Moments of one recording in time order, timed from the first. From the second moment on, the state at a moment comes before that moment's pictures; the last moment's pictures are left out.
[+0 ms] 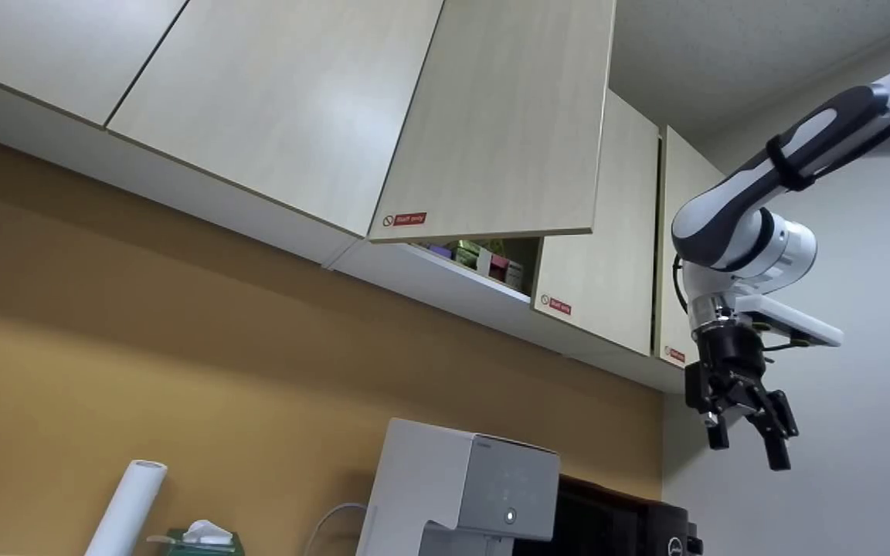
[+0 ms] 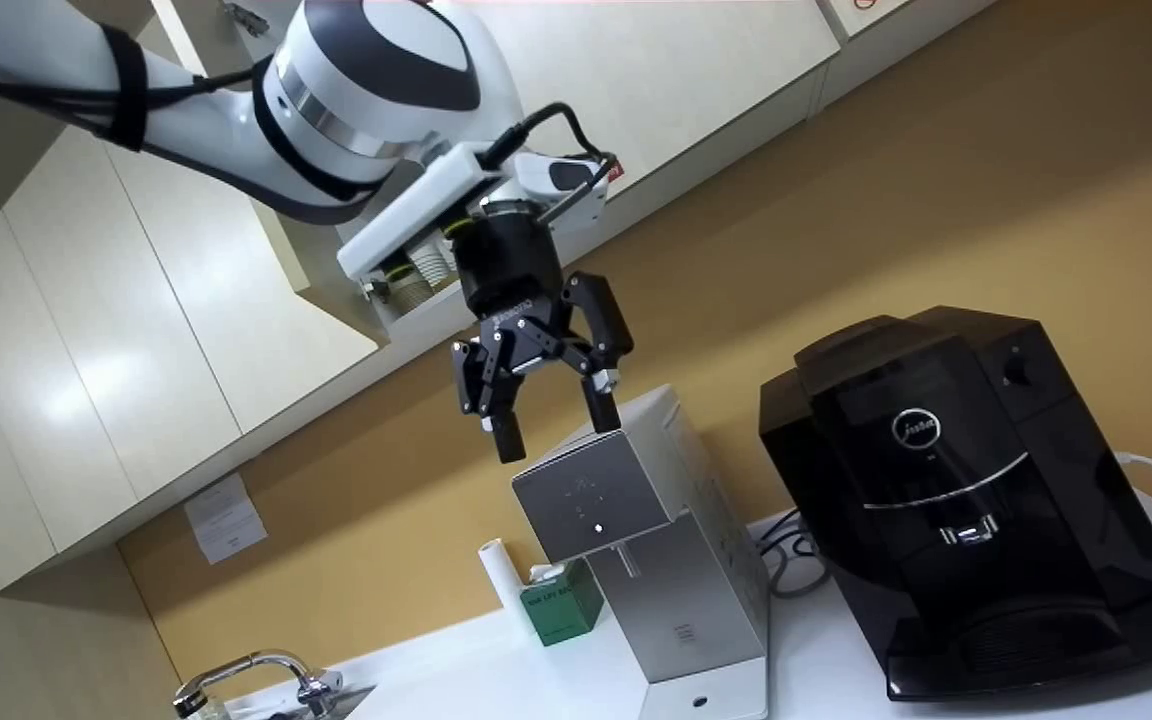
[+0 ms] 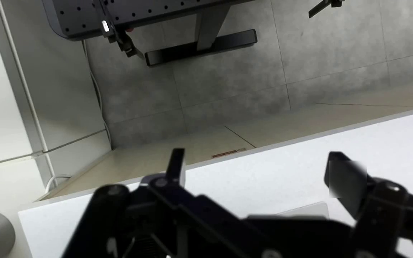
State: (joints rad) arm -0.14 -0.34 -0.20 -2.26 -0.02 1.71 -0.08
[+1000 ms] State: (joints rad) arm -0.11 -0.73 -0.12 -2.30 -0.18 1.78 -0.23
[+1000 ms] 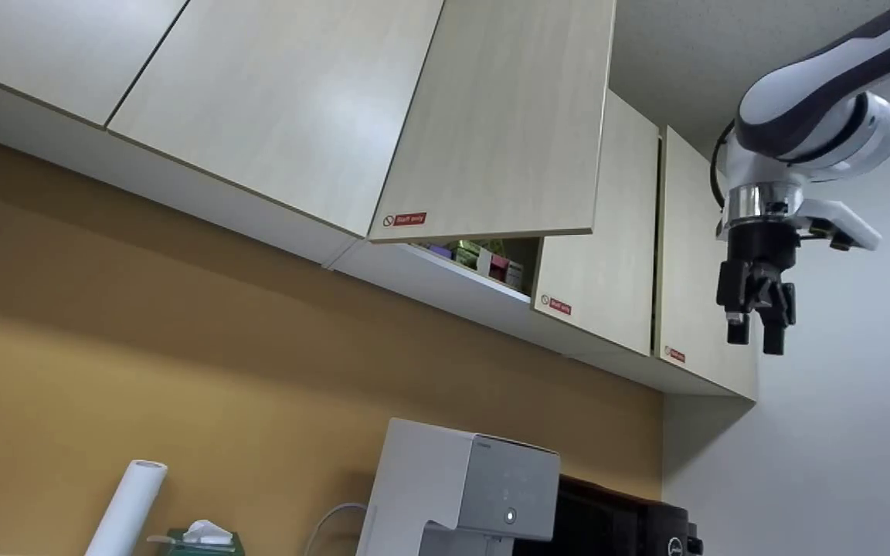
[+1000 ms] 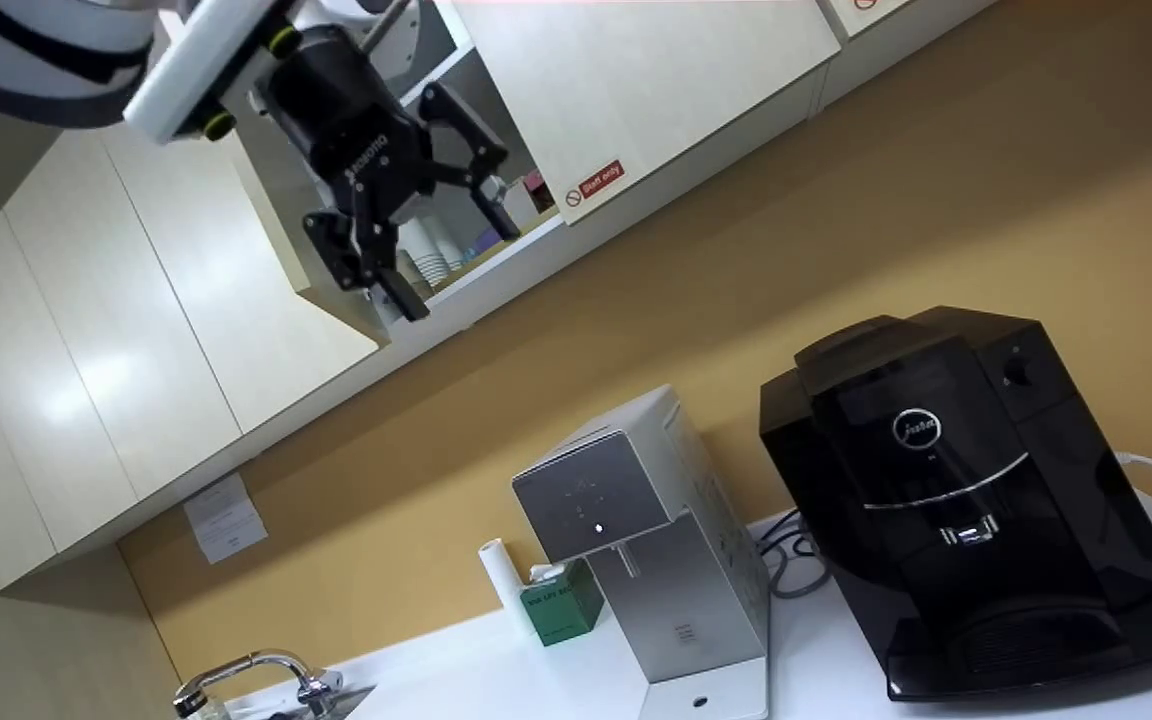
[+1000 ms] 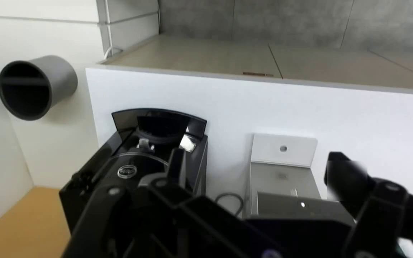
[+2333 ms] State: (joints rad) arm 0.12 -0.83 -0.06 -2.29 0.02 2.03 -0.28
